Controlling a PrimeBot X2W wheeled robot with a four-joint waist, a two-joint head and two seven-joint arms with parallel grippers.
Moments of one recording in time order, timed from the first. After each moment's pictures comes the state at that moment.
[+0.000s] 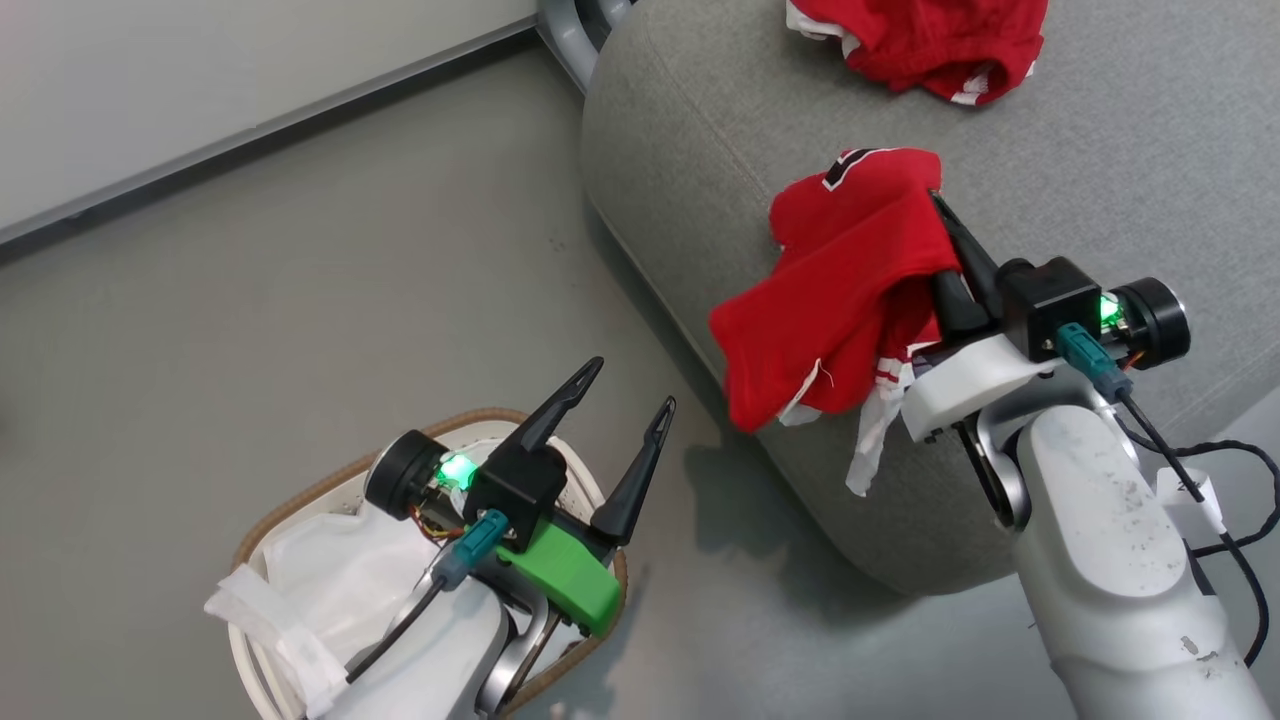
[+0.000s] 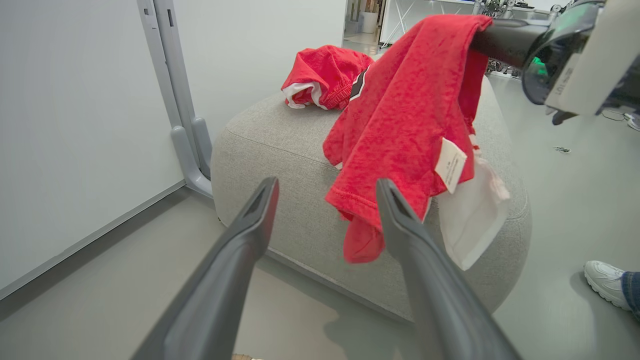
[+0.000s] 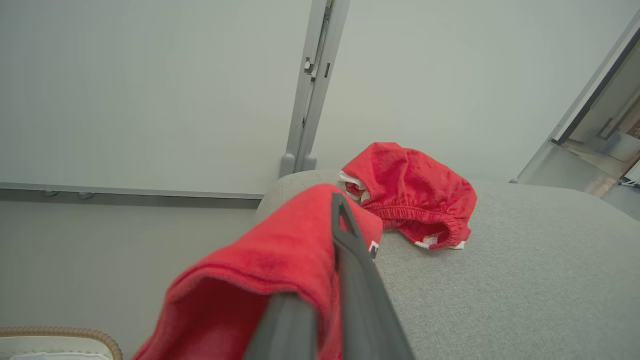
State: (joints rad) left arm -0.43 0.19 -0.75 0.32 -0.37 -0.02 -0.26; right arm -0.55 -0.05 0.10 0.42 -0.04 0.13 -0.26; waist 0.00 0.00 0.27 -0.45
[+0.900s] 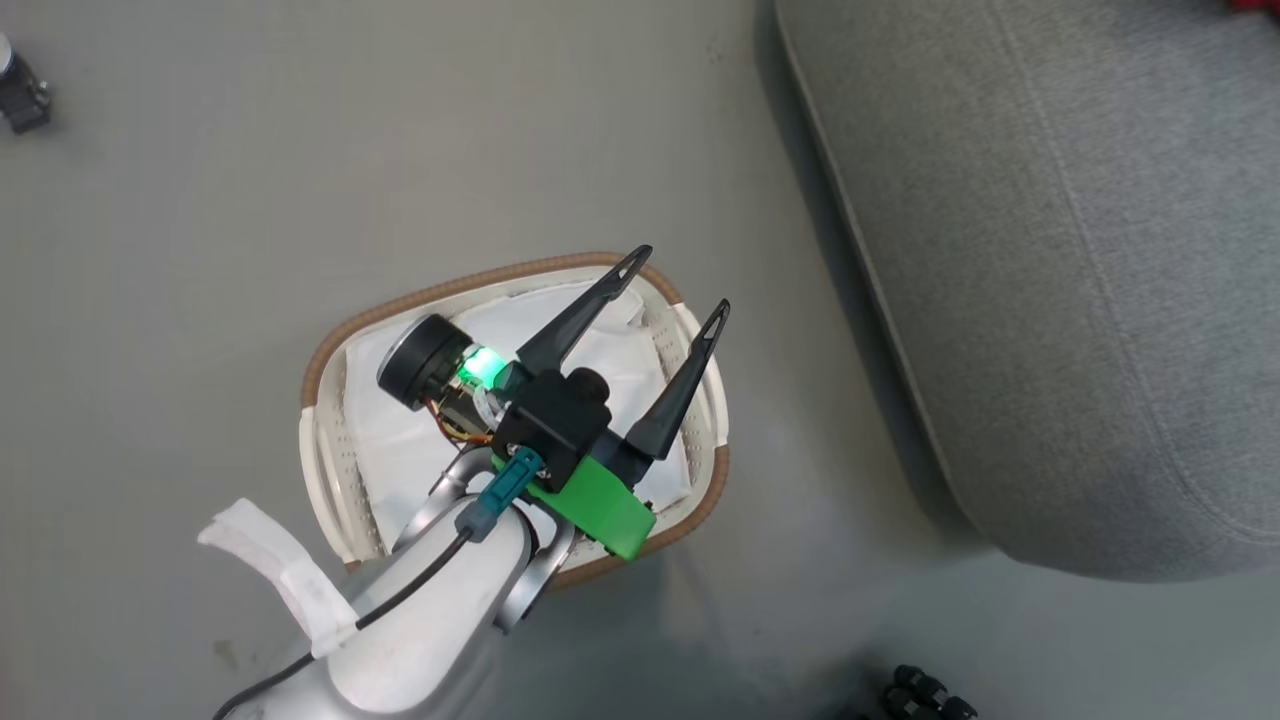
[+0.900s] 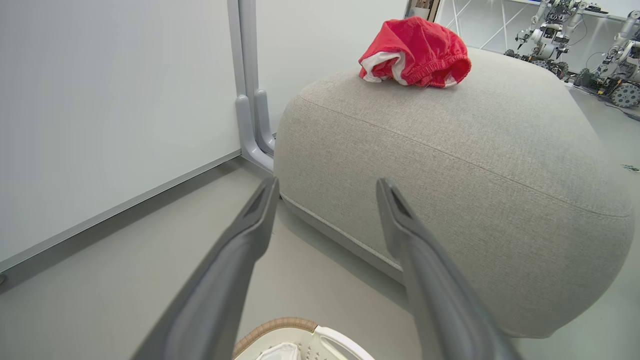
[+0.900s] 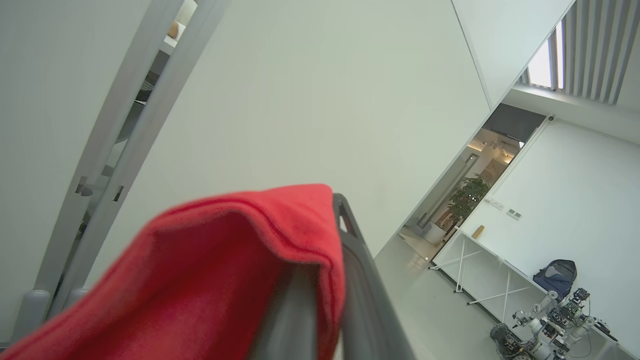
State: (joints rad) left arm -0.58 0.20 -0.78 0.22 -0.29 -0.01 -0.25; right arm -1.33 -0.65 -0.13 0.49 -0.05 0.13 0.02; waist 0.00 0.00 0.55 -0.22
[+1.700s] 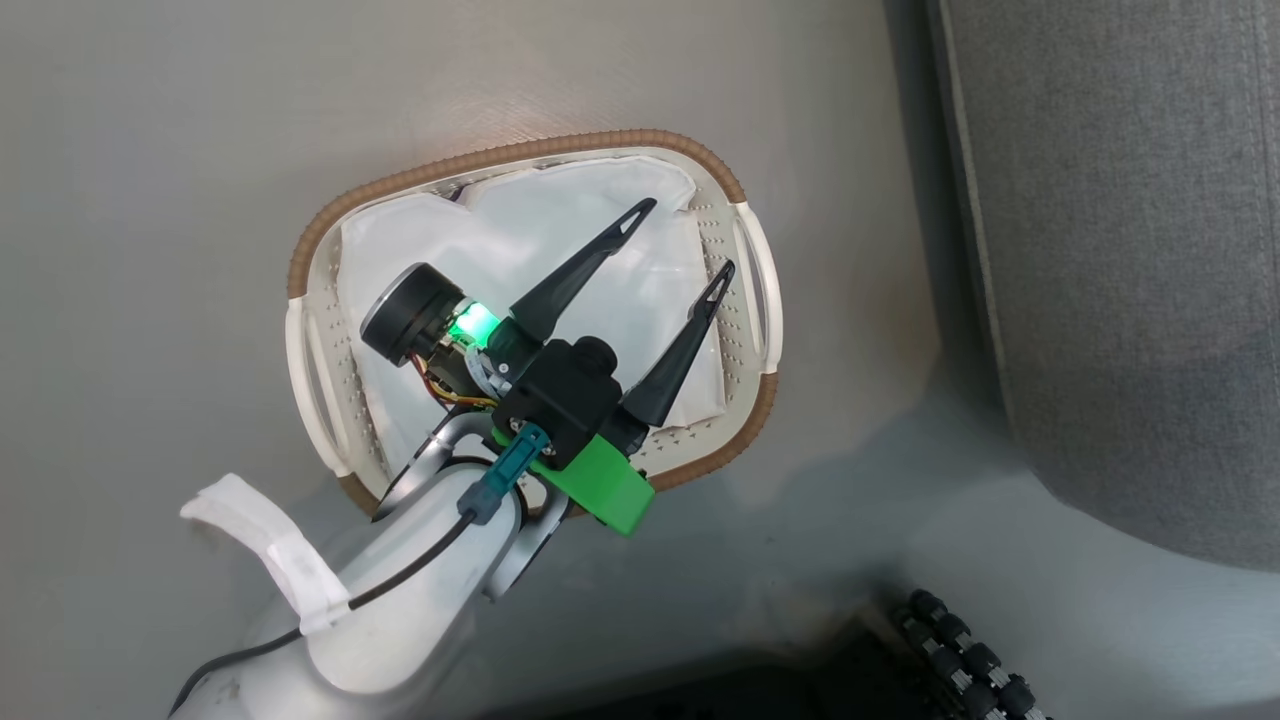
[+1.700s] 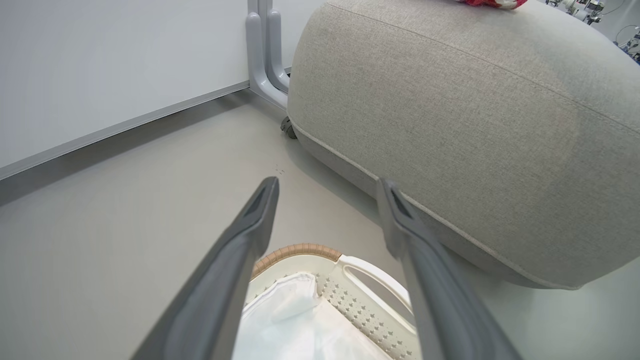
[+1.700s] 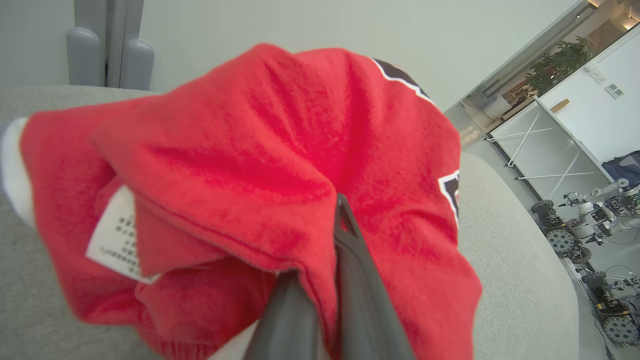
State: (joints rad) left arm -0.65 0.24 -0.81 0.16 -0.25 0.00 -0.20; right arm -1.16 -0.54 -0.37 0.84 -0.17 0.13 -0.13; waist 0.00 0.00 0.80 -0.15
